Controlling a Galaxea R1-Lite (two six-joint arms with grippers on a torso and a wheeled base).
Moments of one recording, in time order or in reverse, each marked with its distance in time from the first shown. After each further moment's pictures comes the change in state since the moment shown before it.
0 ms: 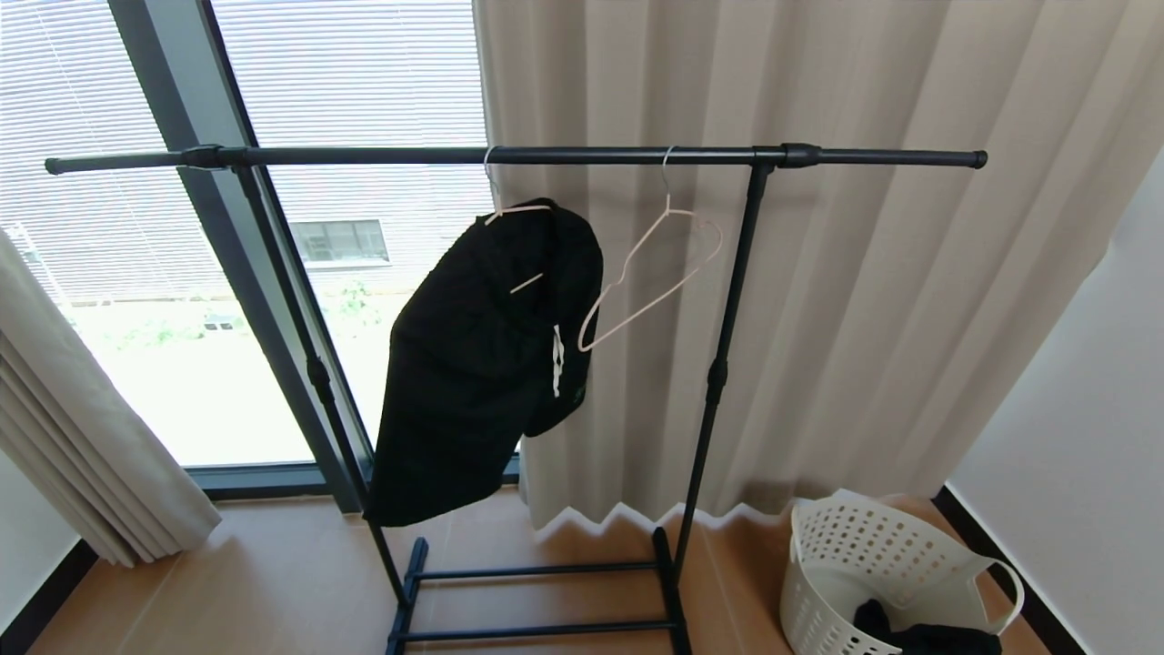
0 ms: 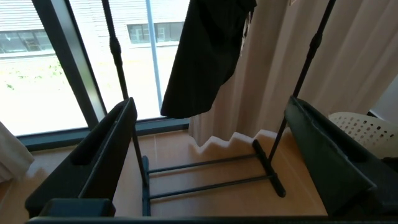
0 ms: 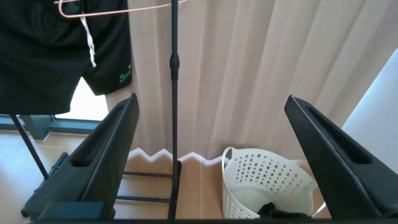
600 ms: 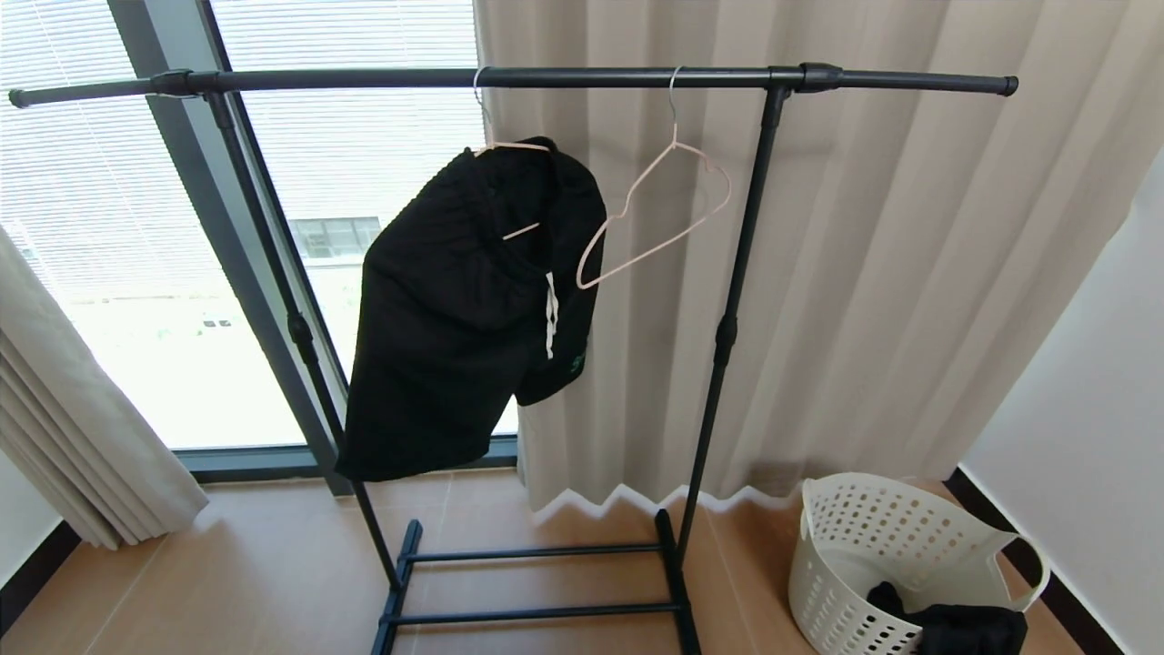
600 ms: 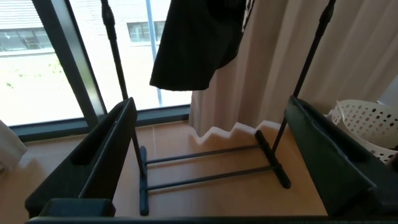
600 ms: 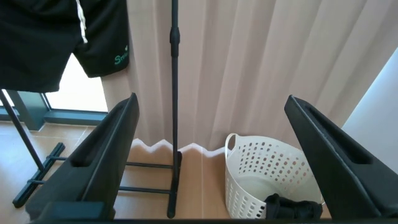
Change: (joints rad) left arm 0.000 0.000 0.000 0.000 0.000 0.000; right arm 0.000 0.000 0.000 0.000 0.000 0.000
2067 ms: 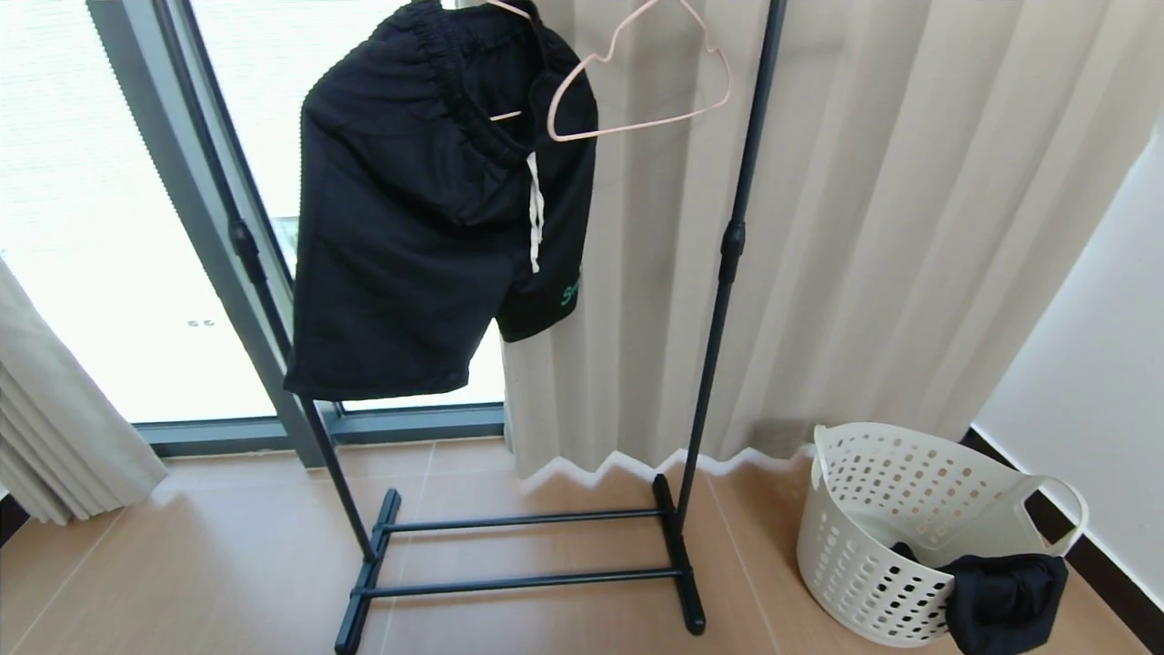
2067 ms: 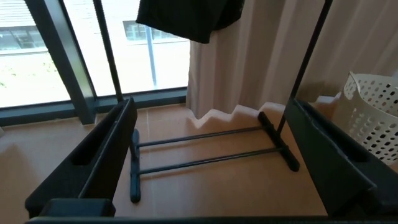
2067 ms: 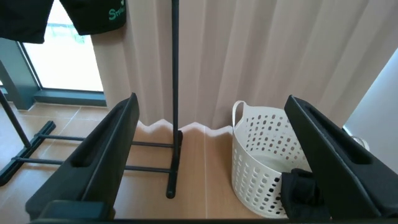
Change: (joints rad) left arm 0.000 0.000 0.000 0.000 0.000 -0.001; right arm 0.000 0.000 0.000 -0.001 0.000 0.000
